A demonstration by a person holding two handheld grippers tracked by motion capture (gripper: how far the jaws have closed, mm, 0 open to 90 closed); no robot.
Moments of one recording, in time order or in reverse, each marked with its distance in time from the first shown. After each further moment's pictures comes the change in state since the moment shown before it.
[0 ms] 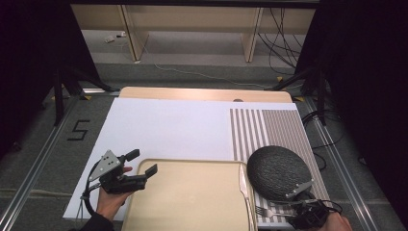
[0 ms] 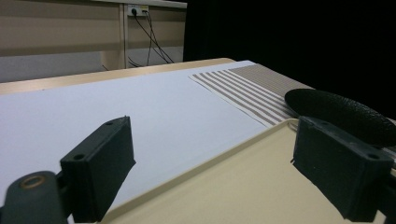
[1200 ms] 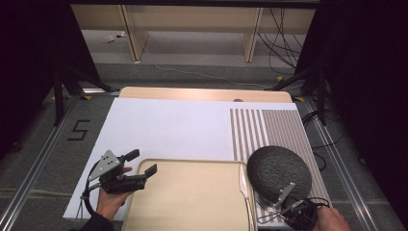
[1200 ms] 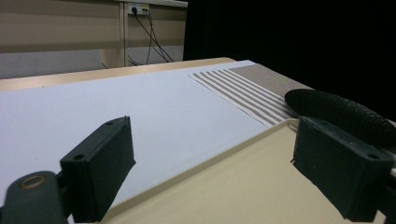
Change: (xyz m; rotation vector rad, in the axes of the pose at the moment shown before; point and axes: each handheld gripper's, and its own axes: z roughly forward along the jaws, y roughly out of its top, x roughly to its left) left arm 0.001 -0.001 0.000 0.002 0.000 -0.014; right arm 0.022 0.017 -0.001 0.131 0.015 -0.310
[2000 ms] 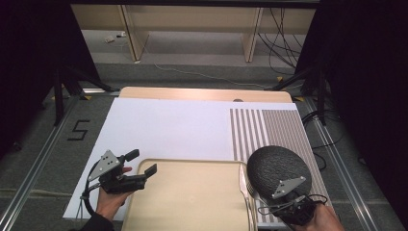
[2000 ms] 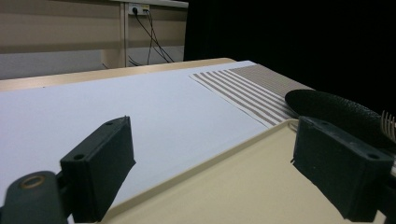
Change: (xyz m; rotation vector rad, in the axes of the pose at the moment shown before) left arm 0.000 0.000 -0.001 0.000 0.002 0.003; right arm 0.004 0.010 -0.024 -0.333 0.078 0.076
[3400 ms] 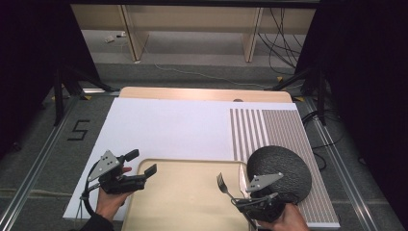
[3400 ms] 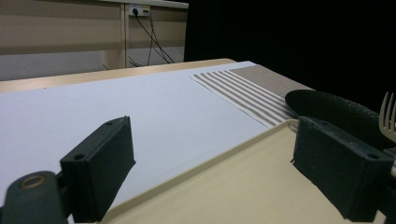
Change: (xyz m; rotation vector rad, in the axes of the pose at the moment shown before) left arm 0.000 0.000 -0.001 -0.003 0.001 0.002; right arm 0.042 0.054 0.017 -0.207 0.132 0.055
